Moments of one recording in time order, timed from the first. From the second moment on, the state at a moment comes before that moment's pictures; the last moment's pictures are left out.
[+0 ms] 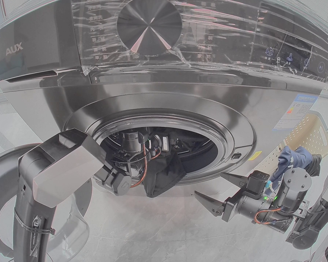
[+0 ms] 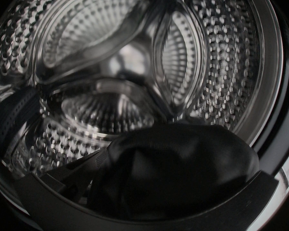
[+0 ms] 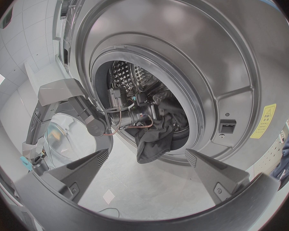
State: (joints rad) left arm -0.54 2.42 -1.32 -1.12 0.12 -0.08; right arm 0.74 1.88 -0.22 -1.55 -0.02 0.15
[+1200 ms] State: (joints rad) left arm -0.54 2.42 -1.43 -1.04 0.17 -0.13; right arm 0.74 1.89 -0.22 -1.55 -0.02 0.15
